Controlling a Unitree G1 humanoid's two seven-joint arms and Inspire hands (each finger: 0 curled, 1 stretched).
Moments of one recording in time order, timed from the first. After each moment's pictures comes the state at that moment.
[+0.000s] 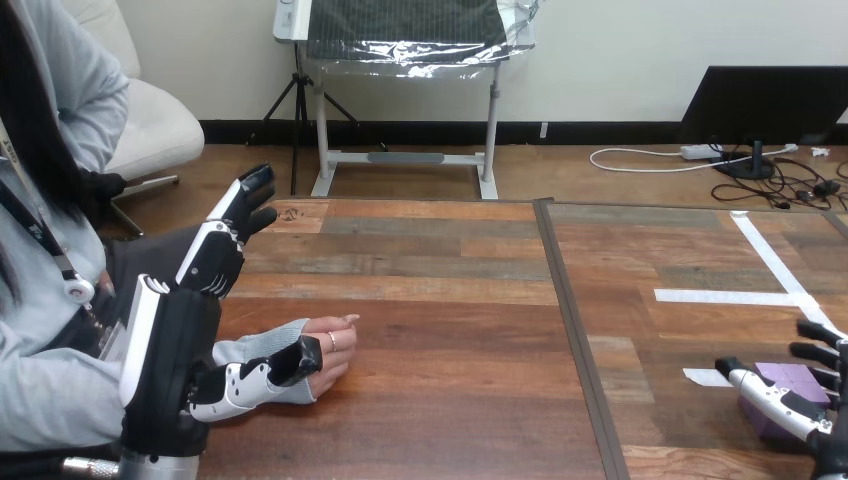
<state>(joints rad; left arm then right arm) -0.08 0.22 0.06 0.72 -0.07 -1.31 -0.16 -0.25 -0.37 -0.13 1.22 -0.13 -0.64 -0.49</state>
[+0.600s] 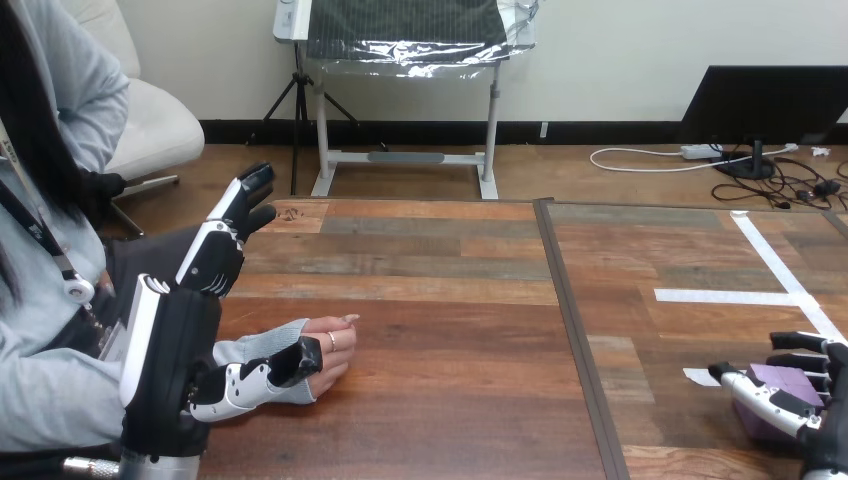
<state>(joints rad) -0.08 0.22 0.06 0.72 -0.07 -1.32 -0.16 -0.27 -0.35 -0.12 1.22 -0.16 -0.64 -0.56</state>
